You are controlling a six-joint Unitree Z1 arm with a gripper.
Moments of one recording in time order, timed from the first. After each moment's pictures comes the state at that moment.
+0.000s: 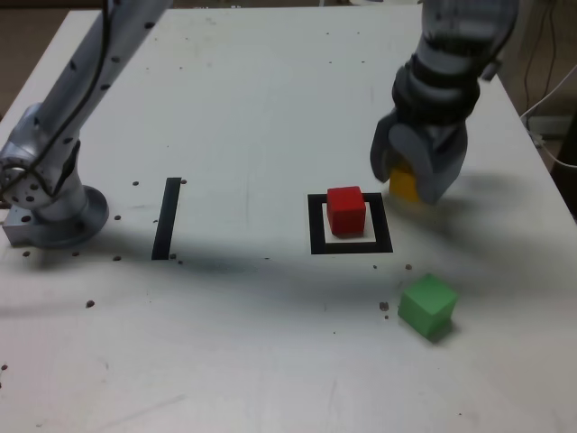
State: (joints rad) arm -0.02 2.27 -1.94 1.31 0.20 0.66
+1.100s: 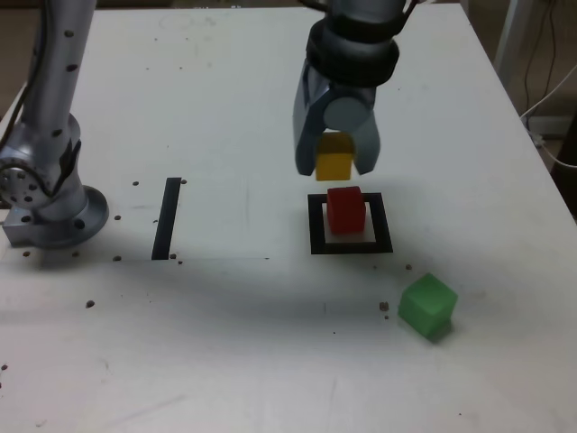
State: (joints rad) arm -0.04 2.04 -1.68 1.43 0.08 -0.09
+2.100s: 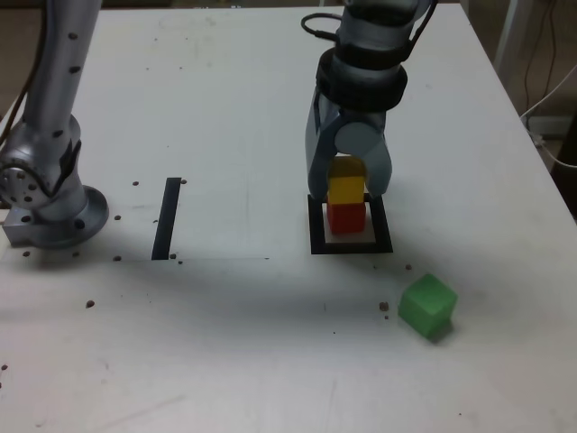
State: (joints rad) arm -0.05 2.06 -1.64 1.31 0.04 -0.08
